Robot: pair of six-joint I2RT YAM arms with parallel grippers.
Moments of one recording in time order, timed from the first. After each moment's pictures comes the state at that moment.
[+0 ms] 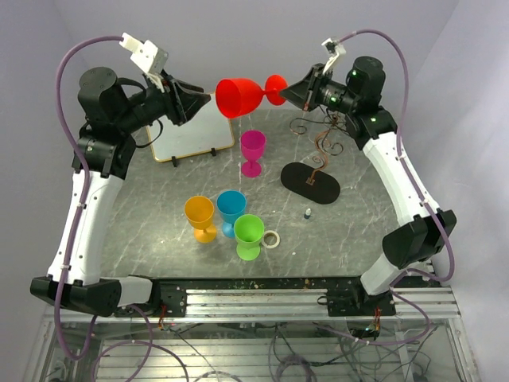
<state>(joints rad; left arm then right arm) -0.19 1.29 1.68 -0.30 0.69 -0.12 0.31 1.65 1.80 -0.20 -0.67 0.37</state>
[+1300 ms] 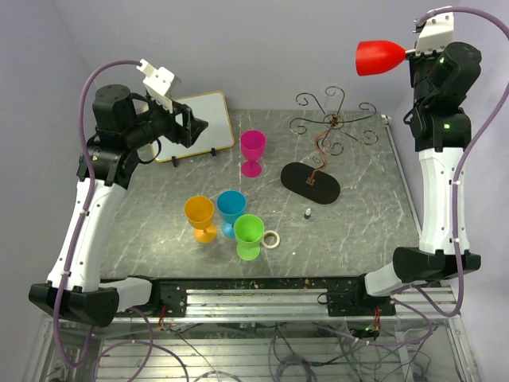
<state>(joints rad) -0.19 1.22 1.53 -0.46 0.52 0.11 0.00 1.49 2.02 -0.45 0.26 -0.47</state>
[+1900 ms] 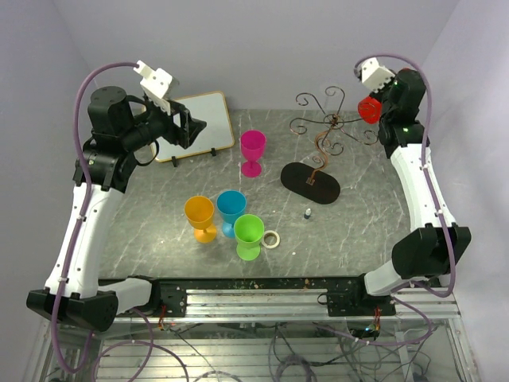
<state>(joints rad) -0.19 1.19 1.53 -0.46 0.53 0.13 0.03 1.52 1.61 -0.16 0.39 -1.07</state>
